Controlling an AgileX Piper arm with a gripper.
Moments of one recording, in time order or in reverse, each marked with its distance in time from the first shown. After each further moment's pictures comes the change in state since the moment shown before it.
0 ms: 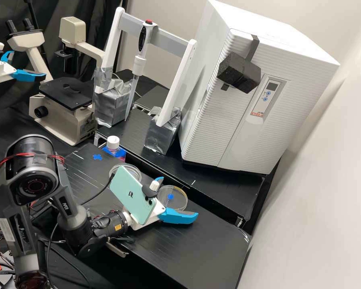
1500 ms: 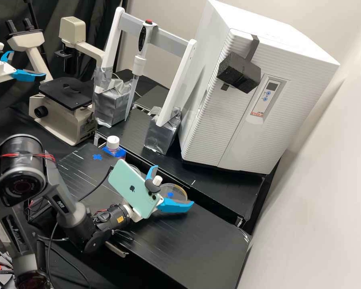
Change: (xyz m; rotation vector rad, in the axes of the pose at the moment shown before) arm 0.007 0.005 -0.013 0.104 0.084 -0.073
